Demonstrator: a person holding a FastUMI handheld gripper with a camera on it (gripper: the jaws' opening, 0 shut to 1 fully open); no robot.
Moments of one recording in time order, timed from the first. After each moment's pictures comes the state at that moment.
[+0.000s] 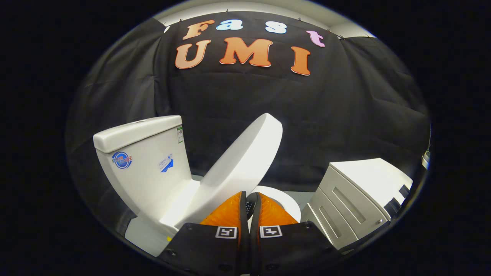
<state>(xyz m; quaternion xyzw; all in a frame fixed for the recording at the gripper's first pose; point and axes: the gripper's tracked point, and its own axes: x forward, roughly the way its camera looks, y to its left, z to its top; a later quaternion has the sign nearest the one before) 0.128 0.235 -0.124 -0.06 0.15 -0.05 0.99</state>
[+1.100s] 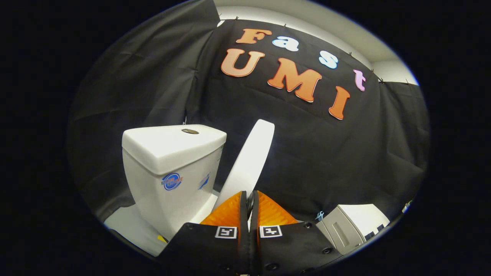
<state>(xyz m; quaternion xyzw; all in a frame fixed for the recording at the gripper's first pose) 0.147 0.407 -0.086 -0.21 0.10 0.00 0.97</state>
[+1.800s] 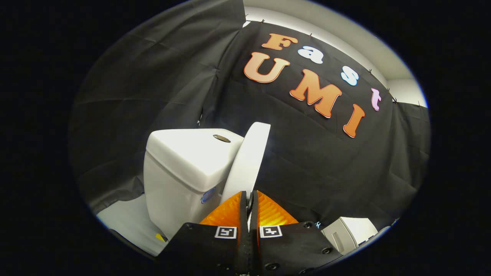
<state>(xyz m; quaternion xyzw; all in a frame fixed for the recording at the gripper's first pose) 0.151 0.487 -0.103 -0.27 0.09 0.03 0.96</state>
